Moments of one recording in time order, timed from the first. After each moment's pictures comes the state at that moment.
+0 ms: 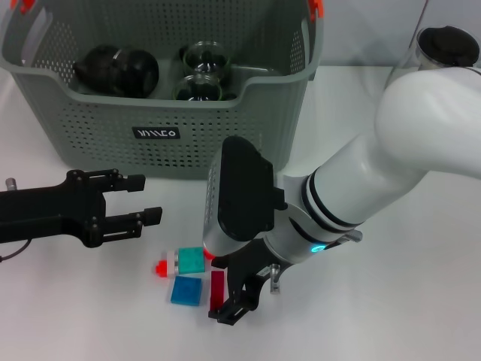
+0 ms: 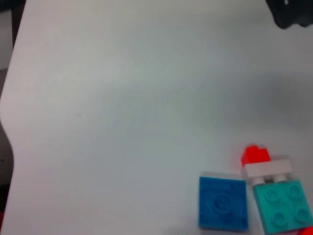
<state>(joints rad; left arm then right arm) -0.46 -2.10 0.37 0.80 2.25 1.76 -1.28 0.90 2.12 -2.04 -0.88 -2.07 -1.03 2.17</state>
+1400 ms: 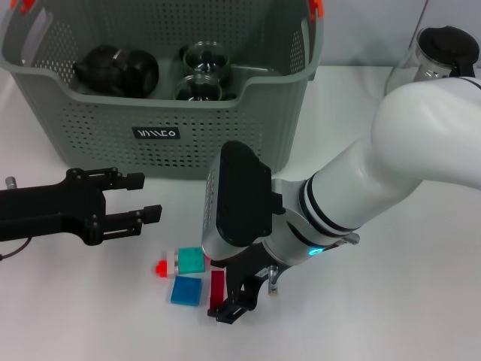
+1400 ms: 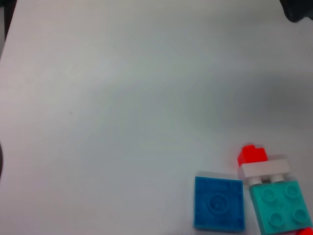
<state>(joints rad) -0.46 -2.10 0.37 0.80 2.24 1.75 -1.28 0.89 2.12 -2.06 -0.87 -2.08 -0.99 2.17</state>
